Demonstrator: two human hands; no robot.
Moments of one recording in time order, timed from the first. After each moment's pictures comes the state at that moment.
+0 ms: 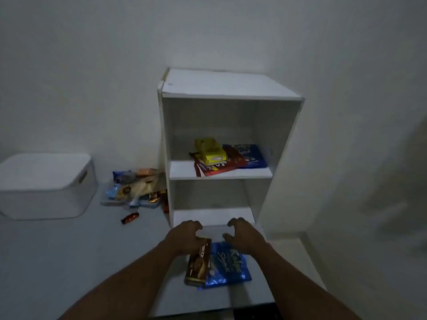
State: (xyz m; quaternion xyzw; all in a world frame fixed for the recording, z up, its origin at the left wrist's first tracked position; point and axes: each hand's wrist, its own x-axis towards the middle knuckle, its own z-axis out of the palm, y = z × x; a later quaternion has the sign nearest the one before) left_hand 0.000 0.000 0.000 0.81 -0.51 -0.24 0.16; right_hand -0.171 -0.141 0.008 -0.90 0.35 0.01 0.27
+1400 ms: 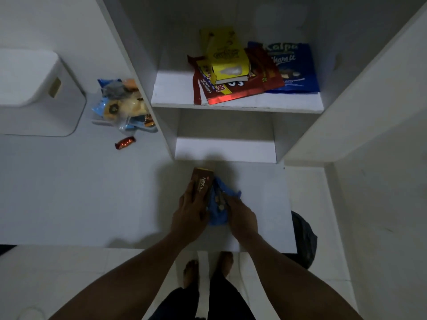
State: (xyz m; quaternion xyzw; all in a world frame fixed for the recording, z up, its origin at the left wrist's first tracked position) left_hand -0.052 -0.015 -0.148 0.86 -0.40 -0.20 0.24; right_hand -0.180 -0.150 -0.166 -0.89 0.33 0.02 0.30
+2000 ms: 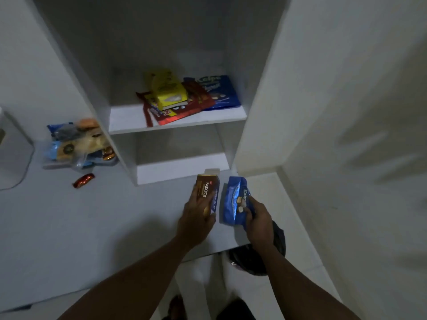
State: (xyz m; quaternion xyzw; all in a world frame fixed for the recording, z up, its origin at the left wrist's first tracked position) left_hand -0.113 -0.076 -0.112 0.76 -0.53 -0.21 0.33; right_hand -0.296 -0.169 -0.105 -0.72 0.54 -0.25 0.36
